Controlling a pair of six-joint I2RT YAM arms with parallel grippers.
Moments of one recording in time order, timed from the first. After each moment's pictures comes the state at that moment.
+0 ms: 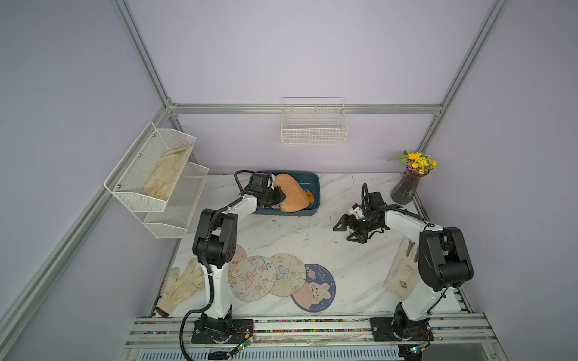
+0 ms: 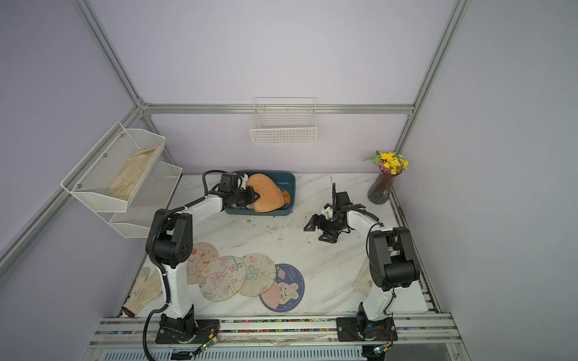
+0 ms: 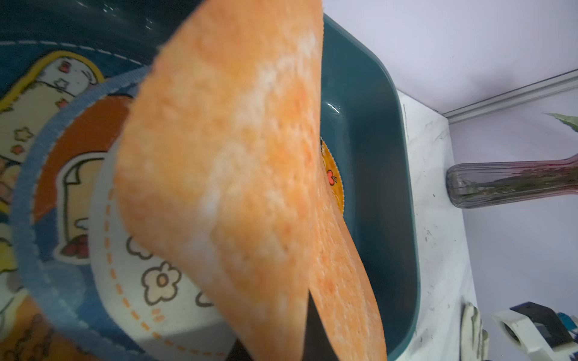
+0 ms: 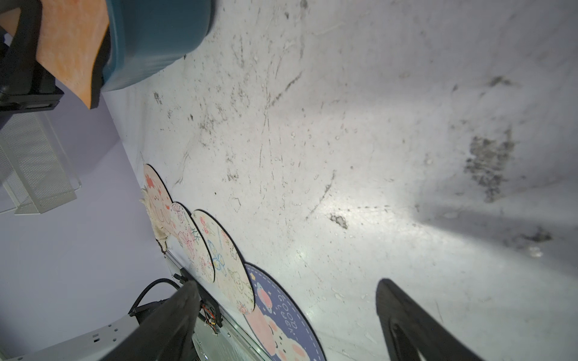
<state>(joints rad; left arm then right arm) -0.23 2.06 1.52 -0.20 0.33 -0.52 0.20 1.73 1.11 -0.63 -0.69 0.47</state>
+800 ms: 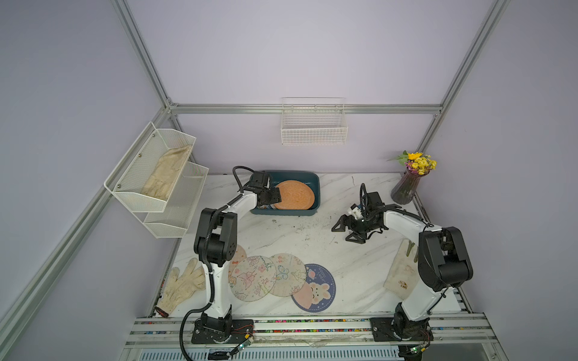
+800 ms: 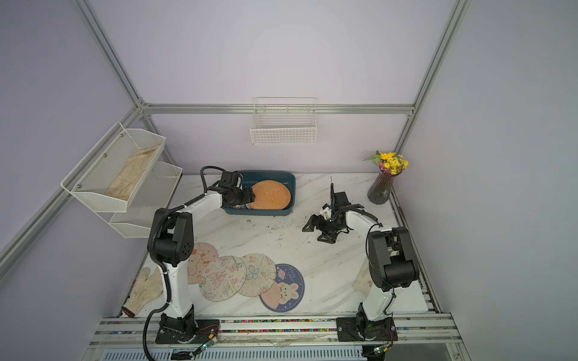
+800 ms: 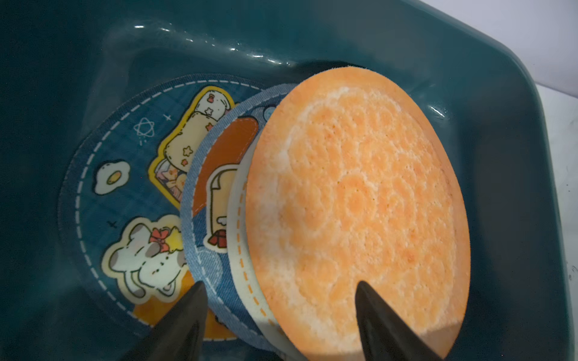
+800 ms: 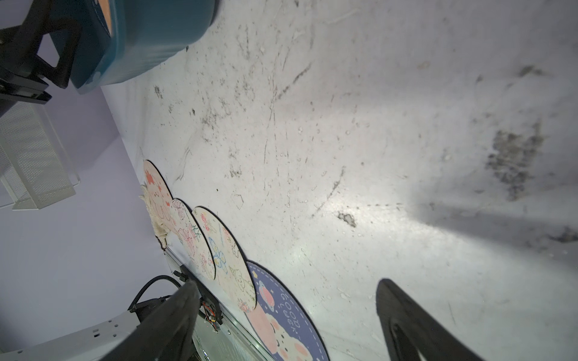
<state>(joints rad) -0.22 2.08 1.59 -0.37 0.08 -0.38 0.22 1.72 1.11 -0.63 -0.69 0.47</state>
